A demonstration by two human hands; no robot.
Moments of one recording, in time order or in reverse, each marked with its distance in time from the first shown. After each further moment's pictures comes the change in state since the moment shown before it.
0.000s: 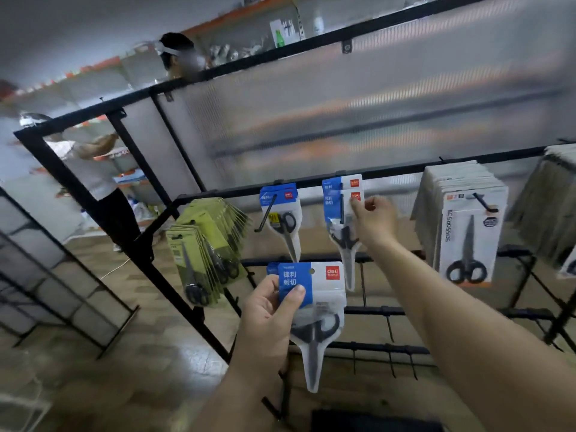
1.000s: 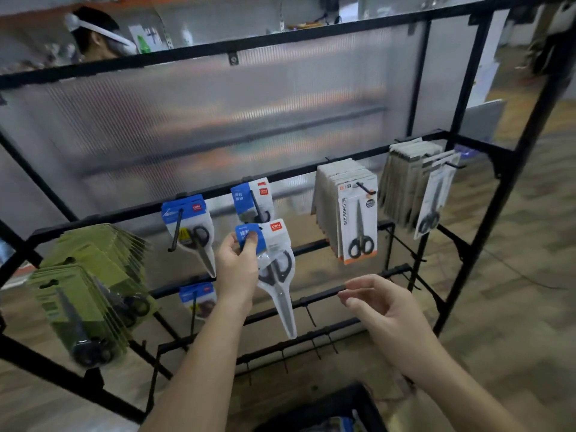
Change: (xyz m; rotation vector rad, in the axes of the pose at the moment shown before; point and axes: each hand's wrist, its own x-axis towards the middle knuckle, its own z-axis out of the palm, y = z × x) left_hand 0.106 -0.027 0.060 0.043 -0.056 -0.016; right_hand -0.205 0.025 -0.117 -0.176 0.028 -0.023
